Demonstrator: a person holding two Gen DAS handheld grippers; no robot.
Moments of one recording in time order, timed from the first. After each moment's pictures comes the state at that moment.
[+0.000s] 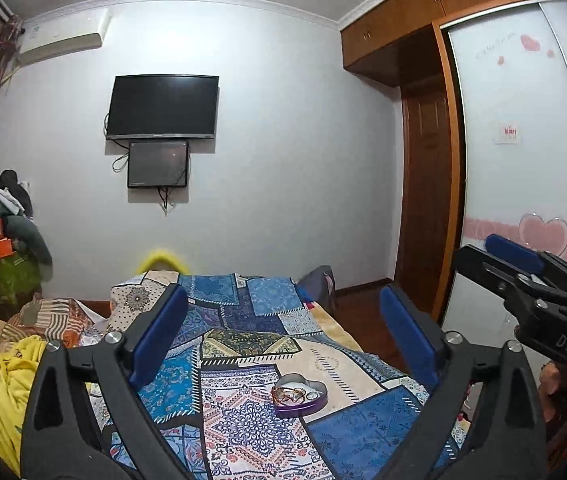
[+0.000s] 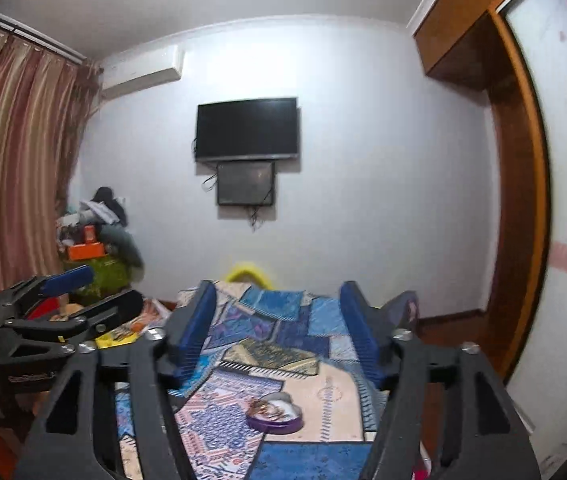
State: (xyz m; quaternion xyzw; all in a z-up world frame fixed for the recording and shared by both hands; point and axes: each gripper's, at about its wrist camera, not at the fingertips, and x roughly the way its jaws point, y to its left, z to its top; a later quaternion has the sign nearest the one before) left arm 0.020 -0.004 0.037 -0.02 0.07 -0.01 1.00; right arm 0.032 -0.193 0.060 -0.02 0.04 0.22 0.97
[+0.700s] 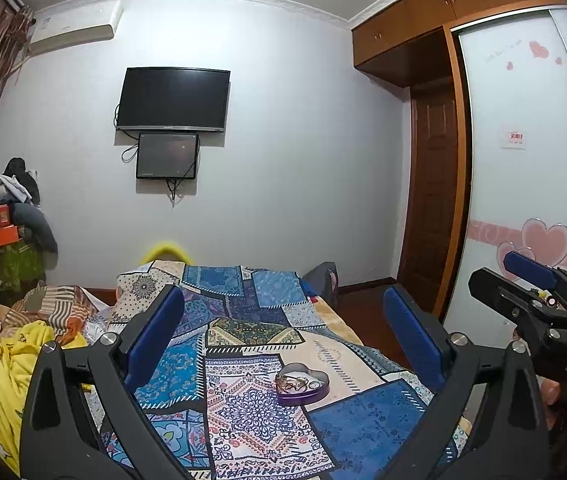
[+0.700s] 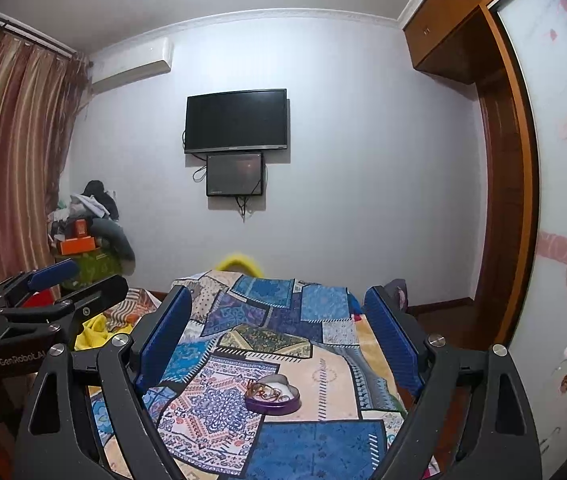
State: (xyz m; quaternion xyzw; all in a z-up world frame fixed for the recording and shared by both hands) left arm 0.002 0.000 0.031 -0.03 0.08 0.00 1.00; right arm 0.017 -0.199 0.049 -0.01 0.06 0.22 0.97
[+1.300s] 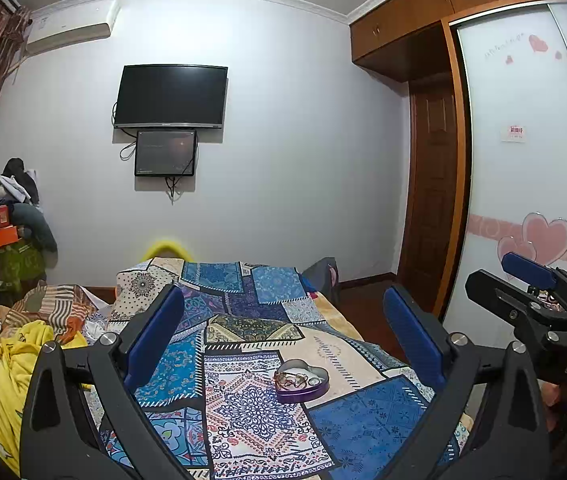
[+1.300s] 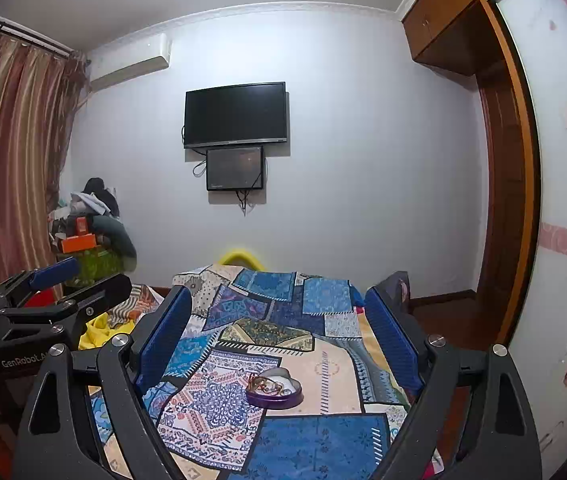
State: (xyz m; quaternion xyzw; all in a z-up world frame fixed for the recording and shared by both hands) left arm 0.006 -0.004 0.028 -0.02 0.08 0.00 1.00; right arm 0.017 -0.203 0.050 -0.01 0.08 0.22 0.97
